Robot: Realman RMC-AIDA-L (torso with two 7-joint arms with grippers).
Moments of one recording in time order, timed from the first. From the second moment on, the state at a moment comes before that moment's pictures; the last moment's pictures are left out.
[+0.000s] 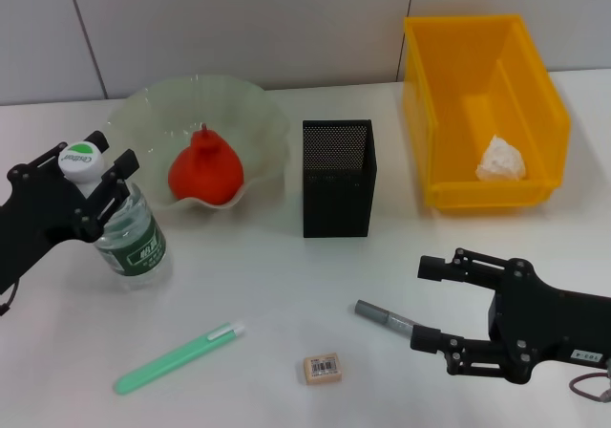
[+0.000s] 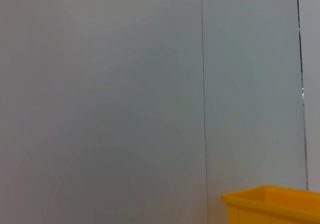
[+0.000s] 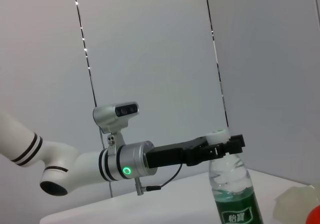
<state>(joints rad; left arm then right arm) -0.42 -2.07 0.79 0.31 1.29 1.42 -0.70 0.29 2.08 2.37 0.60 1.40 -1.81 1.04</state>
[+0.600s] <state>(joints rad) -0.44 -2.08 0.79 0.31 1.28 1.39 -0.70 0.29 2.08 2.36 0.60 1.39 -1.81 1.04</state>
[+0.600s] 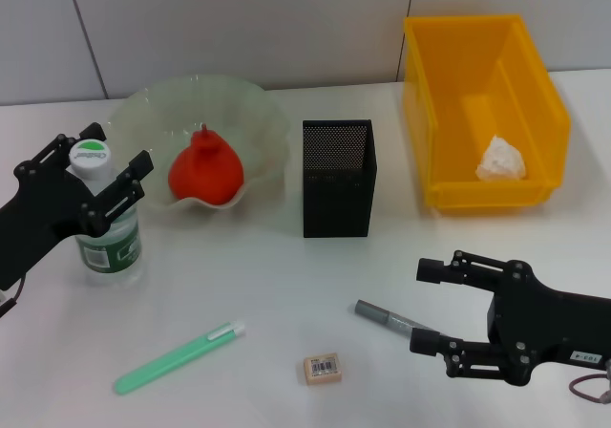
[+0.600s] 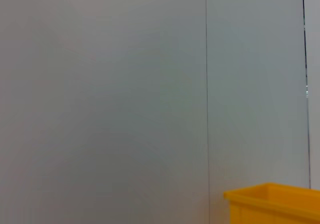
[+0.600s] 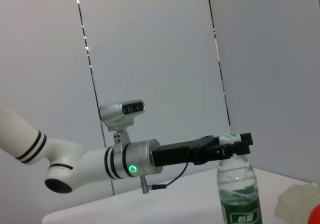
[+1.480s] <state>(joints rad) -0.24 -2.07 0.81 0.36 1.24 1.75 -0.71 0.28 2.02 2.37 0.61 1.35 -1.76 1.14</state>
